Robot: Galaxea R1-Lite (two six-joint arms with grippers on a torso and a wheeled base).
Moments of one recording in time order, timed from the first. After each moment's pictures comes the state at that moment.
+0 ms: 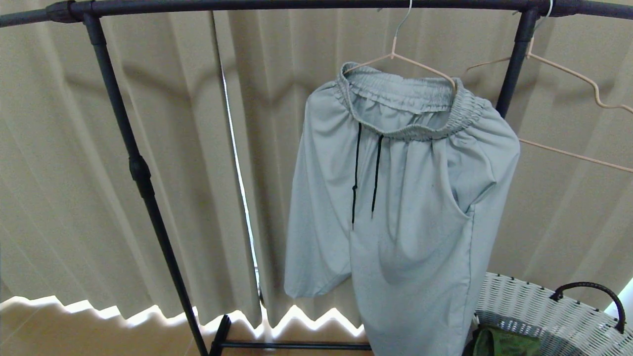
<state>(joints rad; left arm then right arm) -0.01 0.00 0.00 0.01 -0.15 0.12 0.00 0.01 -0.02 0.04 0.12 -0.07</state>
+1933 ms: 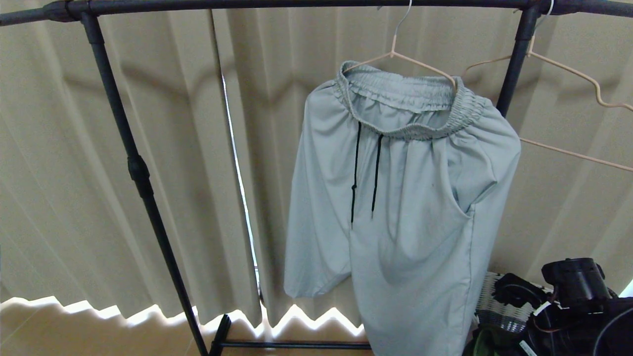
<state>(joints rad) 0.00 0.00 0.00 0.01 -0.15 0.12 -0.01 1.84 -0.30 -0.46 -0.09 -0.46</state>
